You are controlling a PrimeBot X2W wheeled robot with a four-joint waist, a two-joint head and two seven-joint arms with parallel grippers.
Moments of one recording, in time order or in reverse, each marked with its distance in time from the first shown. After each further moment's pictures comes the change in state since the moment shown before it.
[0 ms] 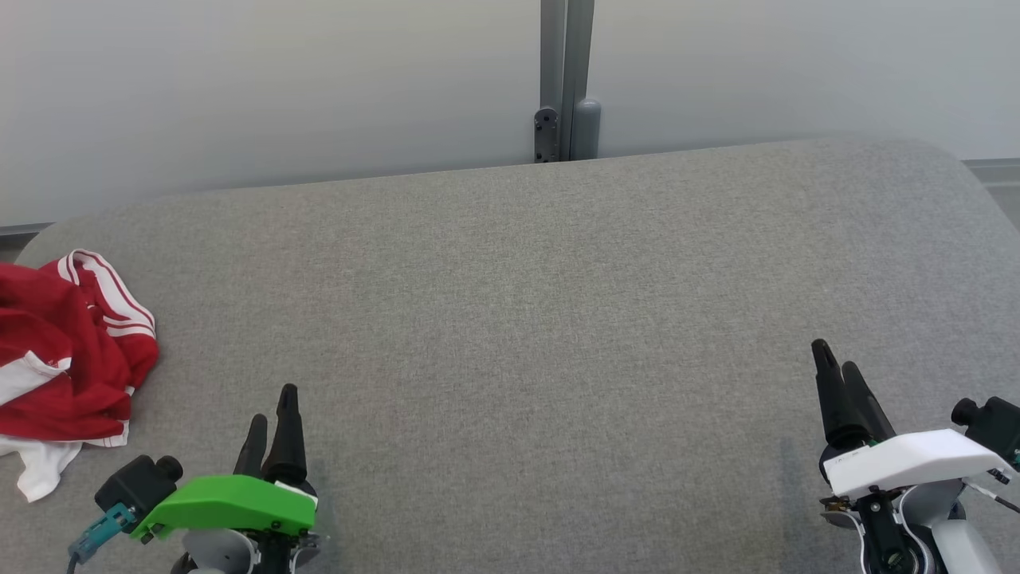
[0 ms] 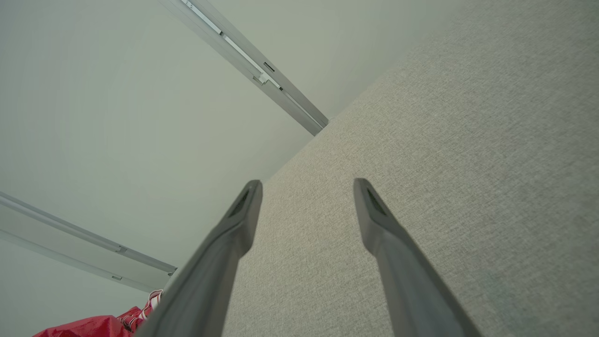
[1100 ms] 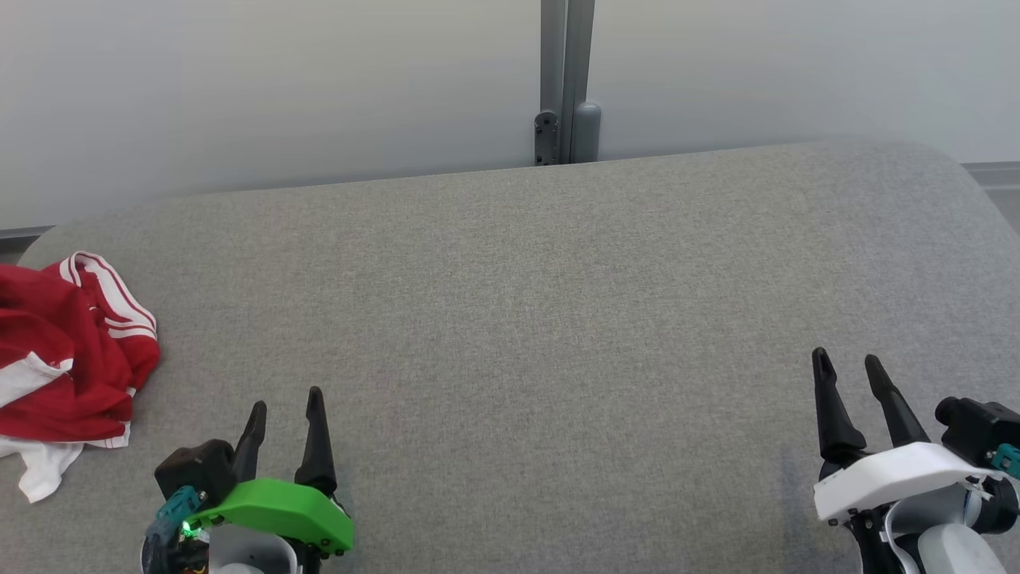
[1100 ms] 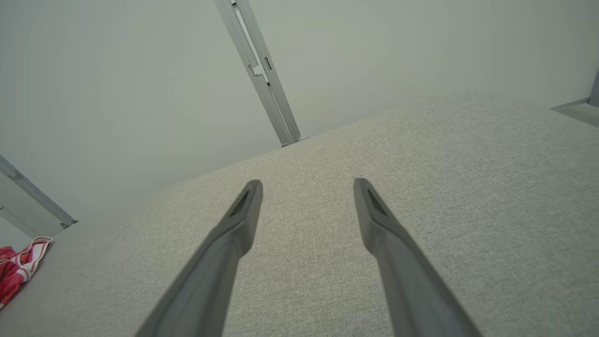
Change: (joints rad) left arm -0.001 0.036 -0.100 0.015 0.480 0.072 -0.103; right arm 0.016 -0.024 0.004 0.012 -0.448 0.000 -0.102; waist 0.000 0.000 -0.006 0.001
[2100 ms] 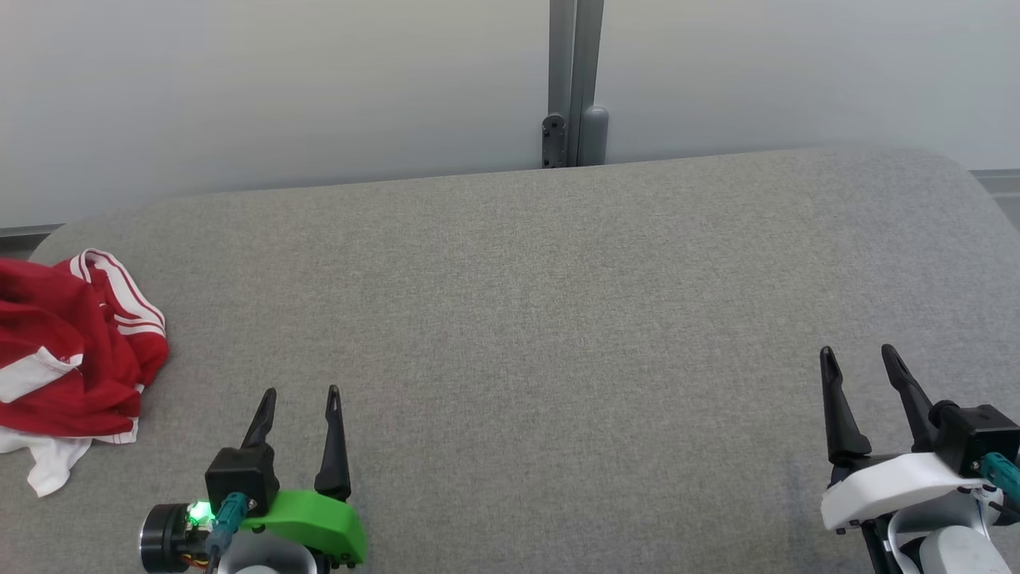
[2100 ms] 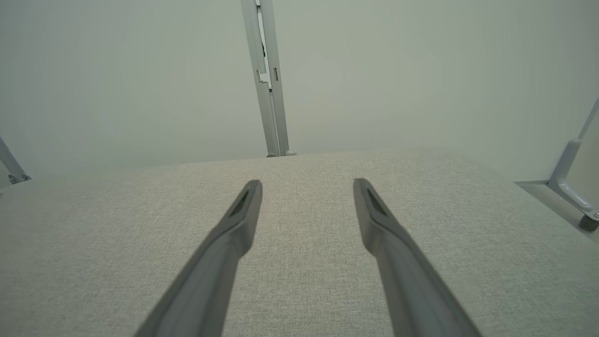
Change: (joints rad) left arm 0.002 0.008 -0.035 0.003 0.276 0.032 -0.067; right arm 0.014 -0.006 -0.028 -0.017 -0.260 0.000 -0.070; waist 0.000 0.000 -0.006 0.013
